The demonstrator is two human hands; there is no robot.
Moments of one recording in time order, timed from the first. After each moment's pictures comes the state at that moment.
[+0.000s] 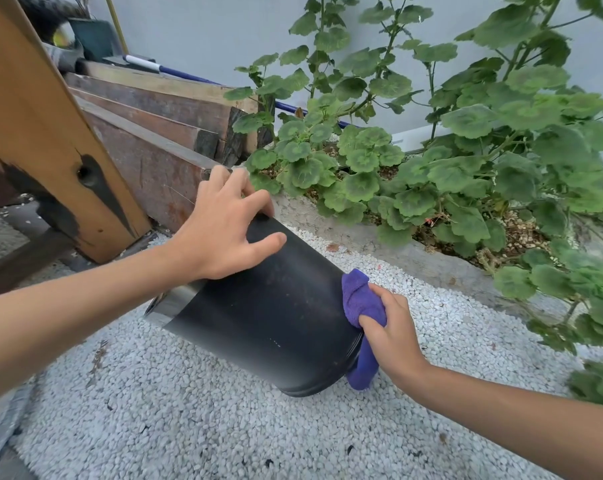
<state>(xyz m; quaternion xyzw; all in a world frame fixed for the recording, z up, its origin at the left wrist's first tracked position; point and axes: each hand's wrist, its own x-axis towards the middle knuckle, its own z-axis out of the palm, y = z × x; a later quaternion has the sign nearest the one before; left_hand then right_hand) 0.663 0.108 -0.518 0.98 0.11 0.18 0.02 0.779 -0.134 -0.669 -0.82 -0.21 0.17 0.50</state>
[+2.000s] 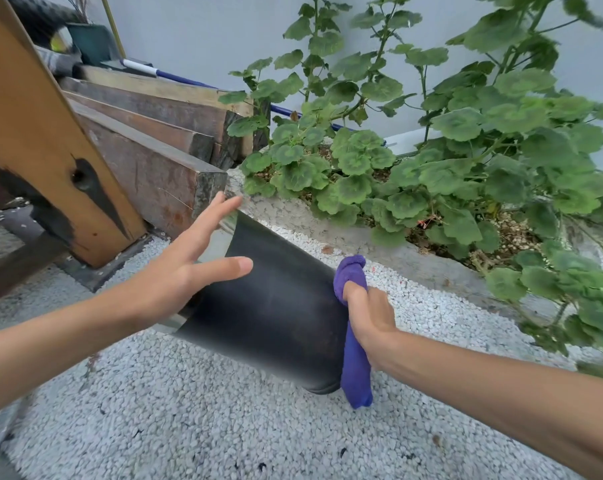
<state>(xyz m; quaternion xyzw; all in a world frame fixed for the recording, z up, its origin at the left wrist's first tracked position) 0.612 0.084 -0.513 0.86 0.18 0.09 0.47 0.780 -0.096 -0.629 -0.85 -0.02 0.25 0.46</state>
